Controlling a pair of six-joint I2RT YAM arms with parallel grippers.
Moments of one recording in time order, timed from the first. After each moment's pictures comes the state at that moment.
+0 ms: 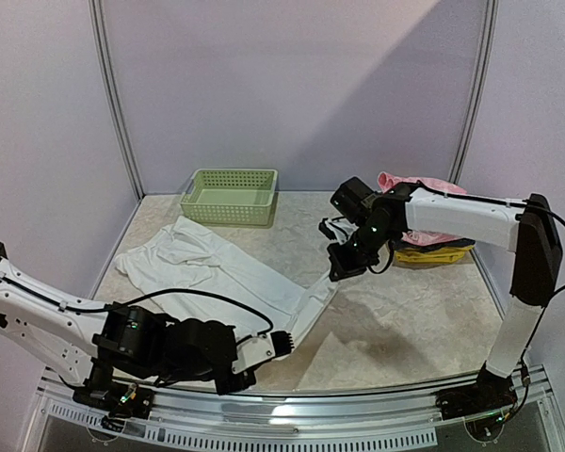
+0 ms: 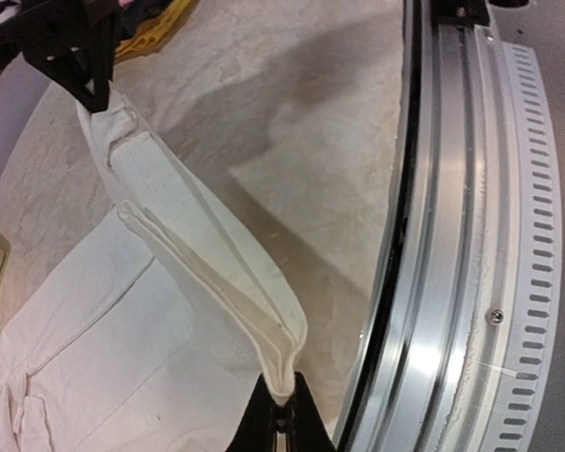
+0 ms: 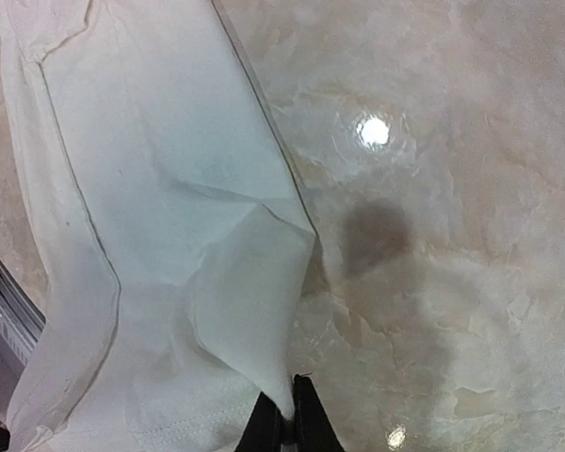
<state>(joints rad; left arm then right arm) -1.56 1.28 0.78 -0.29 -0.39 0.00 0.77 1.80 1.44 -0.84 -0.16 0.37</state>
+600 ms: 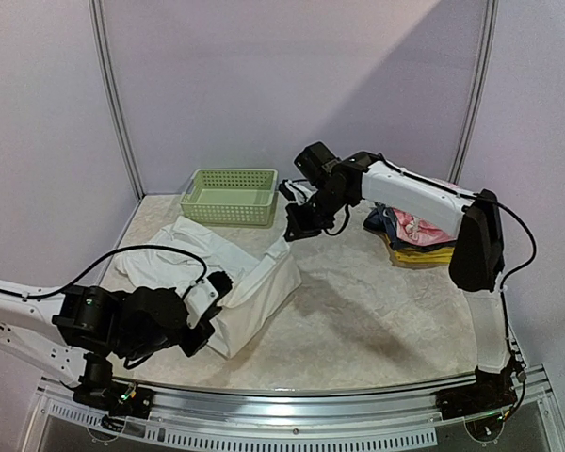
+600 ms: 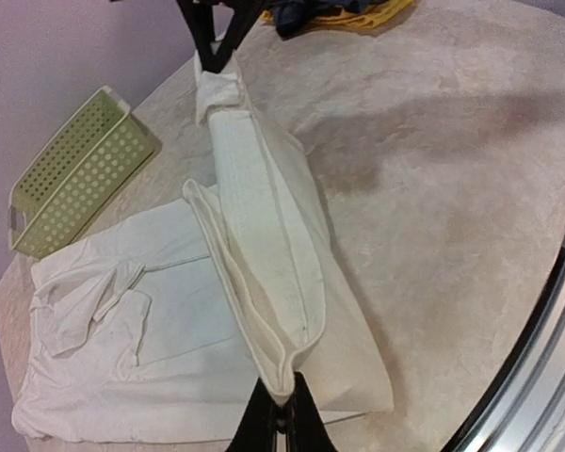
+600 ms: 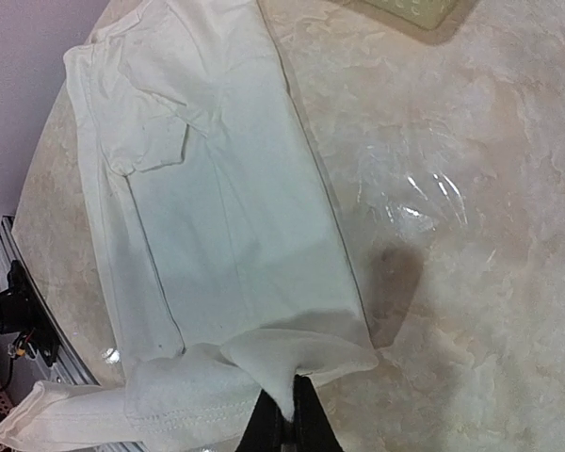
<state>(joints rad) -1.43 0.99 0.68 -0.45 -0.68 -0.16 0.77 2.18 2.09 -0.92 -0.25 0.34</state>
